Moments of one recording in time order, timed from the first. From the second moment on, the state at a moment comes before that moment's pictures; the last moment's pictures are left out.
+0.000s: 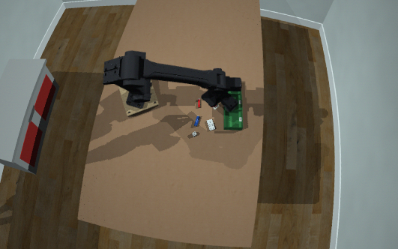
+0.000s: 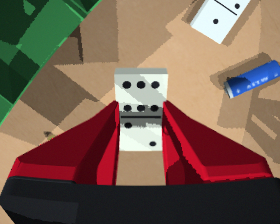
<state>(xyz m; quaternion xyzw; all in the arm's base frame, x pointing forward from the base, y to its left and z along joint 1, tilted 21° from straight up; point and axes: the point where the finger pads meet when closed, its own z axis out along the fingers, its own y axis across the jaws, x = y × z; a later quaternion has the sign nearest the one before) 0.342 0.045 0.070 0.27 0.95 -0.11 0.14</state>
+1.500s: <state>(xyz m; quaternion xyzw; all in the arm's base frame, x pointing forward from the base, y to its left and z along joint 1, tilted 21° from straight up) 0.435 0.017 0.098 0.61 0.77 -0.05 0.17</state>
